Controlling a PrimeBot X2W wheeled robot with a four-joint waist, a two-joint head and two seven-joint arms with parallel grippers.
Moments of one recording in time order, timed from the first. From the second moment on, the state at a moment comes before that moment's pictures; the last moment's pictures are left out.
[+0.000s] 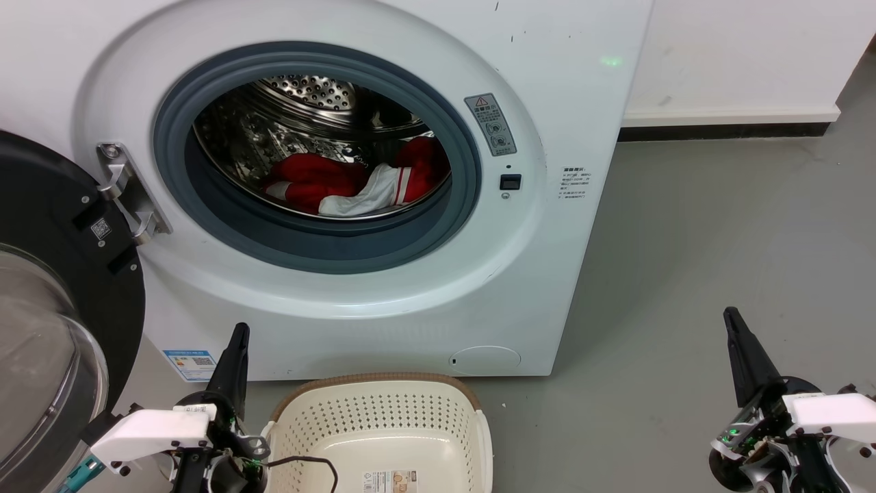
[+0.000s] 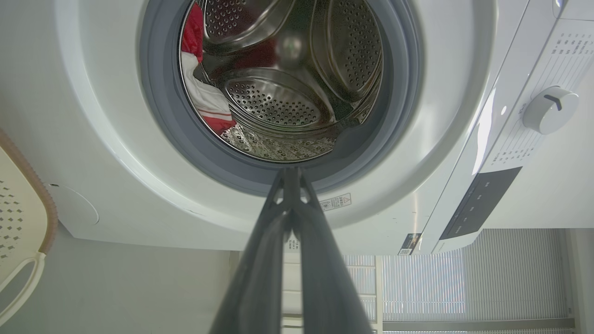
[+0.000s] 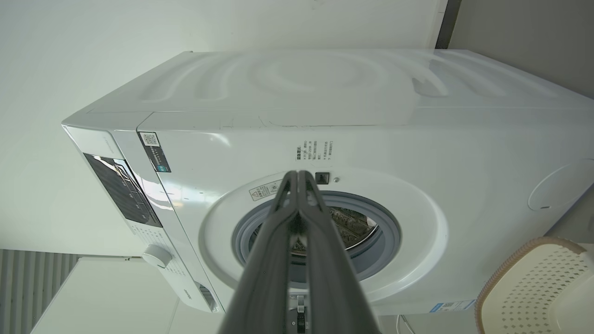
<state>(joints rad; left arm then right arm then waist) -0.11 0.05 0.11 0.25 -1.61 -0.13 0.11 -0.10 -0.05 -0.11 0.24 1.62 0.13 0.11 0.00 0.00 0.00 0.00</state>
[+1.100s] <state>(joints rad) -0.11 0.05 0.11 0.25 -1.61 -0.13 0.11 -0.10 -0.05 -0.11 0.24 1.62 0.13 0.11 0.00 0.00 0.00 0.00</state>
